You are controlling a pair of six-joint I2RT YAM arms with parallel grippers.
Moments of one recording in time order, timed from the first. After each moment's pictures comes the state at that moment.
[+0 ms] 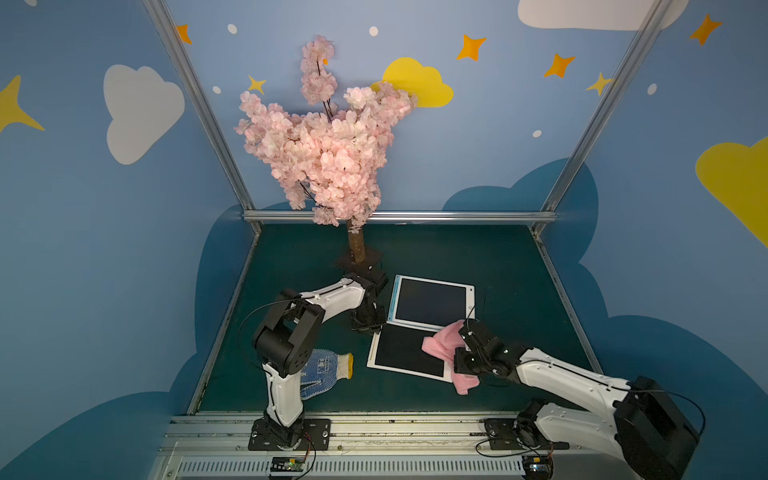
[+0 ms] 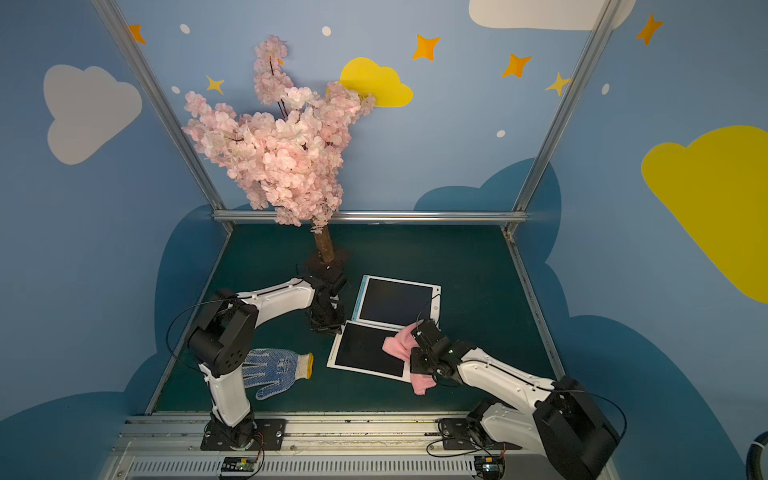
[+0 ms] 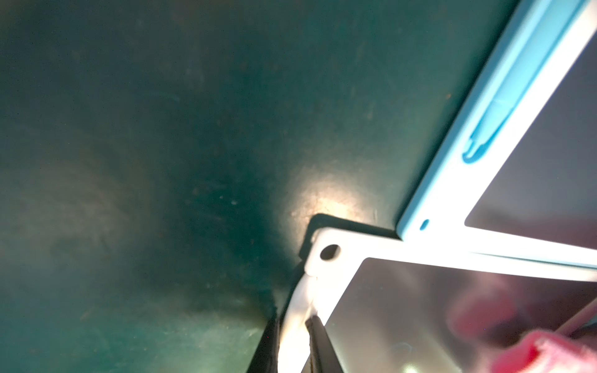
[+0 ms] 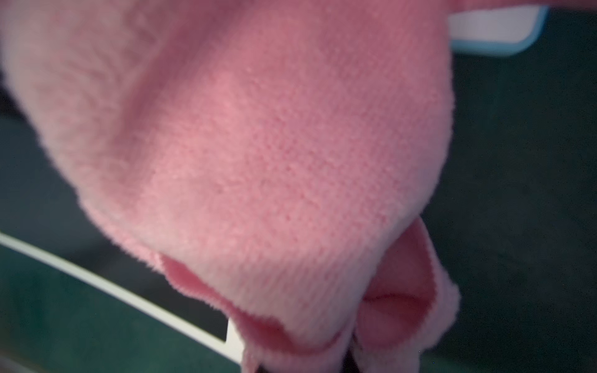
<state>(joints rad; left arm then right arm) -0.55 1.90 1.22 -0.82 0.20 -0.66 0.70 1.21 0.51 -0.46 0.00 0.70</state>
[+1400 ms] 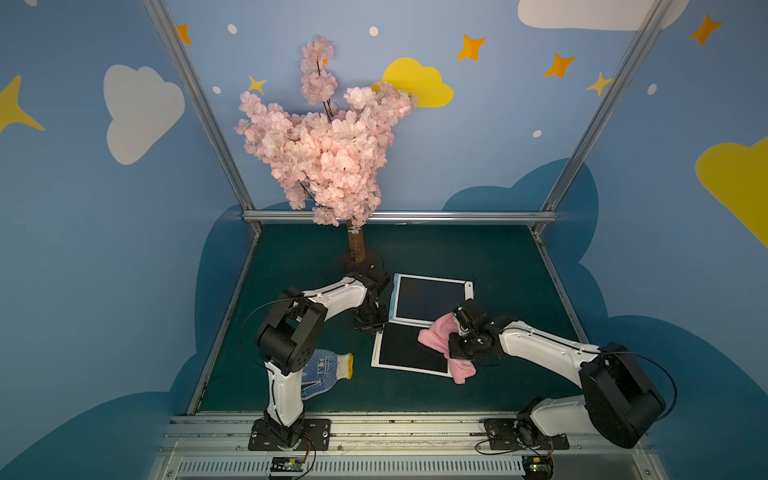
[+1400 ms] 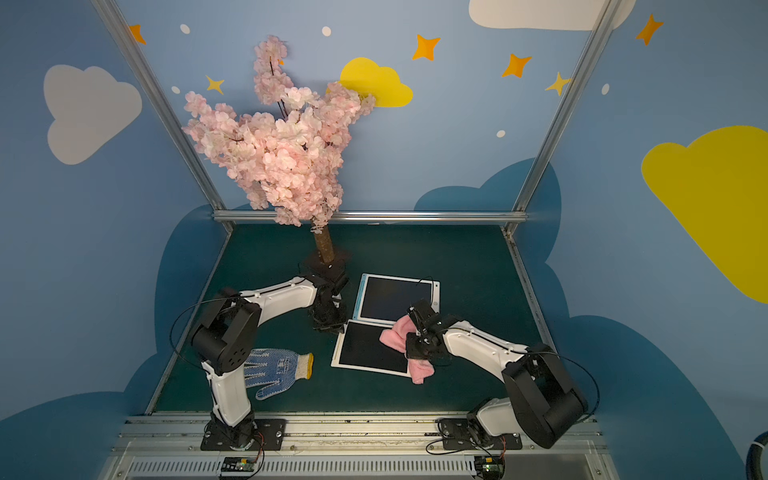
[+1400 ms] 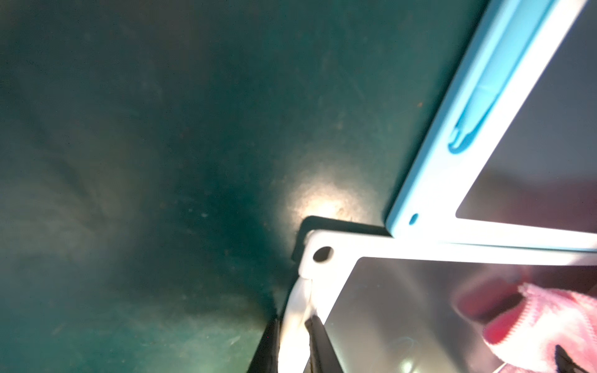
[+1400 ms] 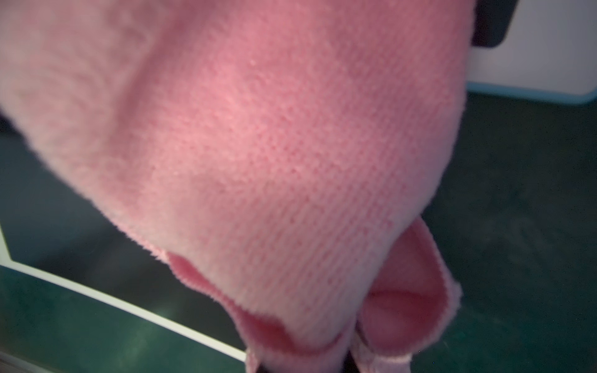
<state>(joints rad) -0.55 1.92 1.25 -0.82 0.22 -0.66 0.65 1.38 0.68 -0.61 -0.08 0.59</state>
